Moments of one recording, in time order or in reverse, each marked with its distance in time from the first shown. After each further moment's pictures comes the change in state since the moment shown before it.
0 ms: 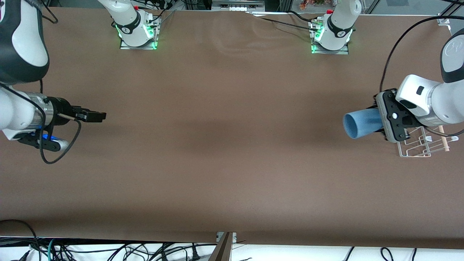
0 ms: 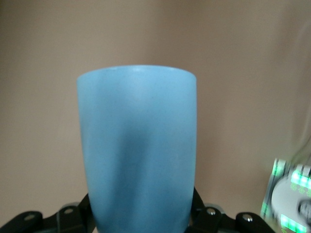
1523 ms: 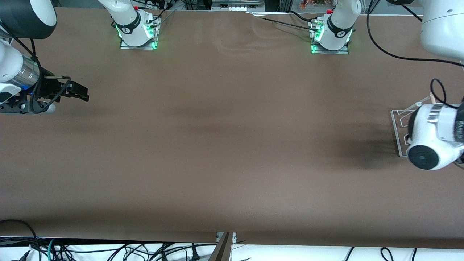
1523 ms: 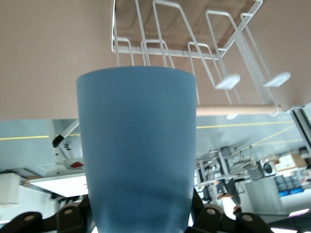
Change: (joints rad) left arm 0.111 0.282 0.000 -0.152 1.064 0.106 -0.015; right arm -0.004 -0.406 -0.117 -0.558 -0.009 0.366 -0.345
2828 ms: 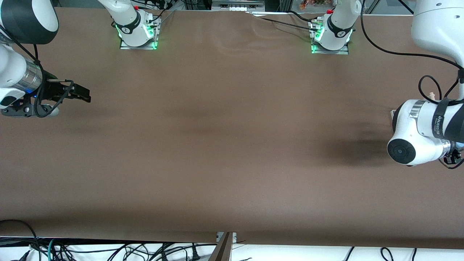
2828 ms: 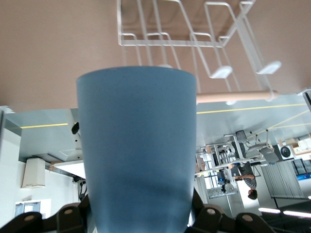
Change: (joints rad) left arm -0.046 -0.086 0.011 -0.100 0.047 -0.002 0.001; right arm -0.001 0.026 0.000 0.001 0.000 -0.009 0.000
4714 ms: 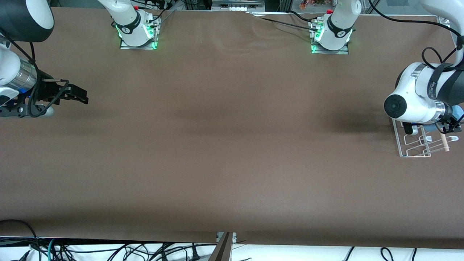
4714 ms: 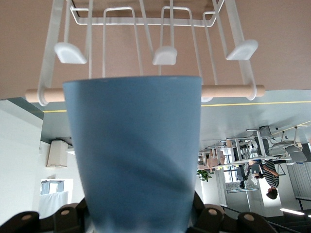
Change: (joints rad) left arm 0.055 -0.323 0.071 -0.552 0.127 0.286 -0.226; right arm 0.000 0.004 0.000 0.039 0.007 -0.002 0.000
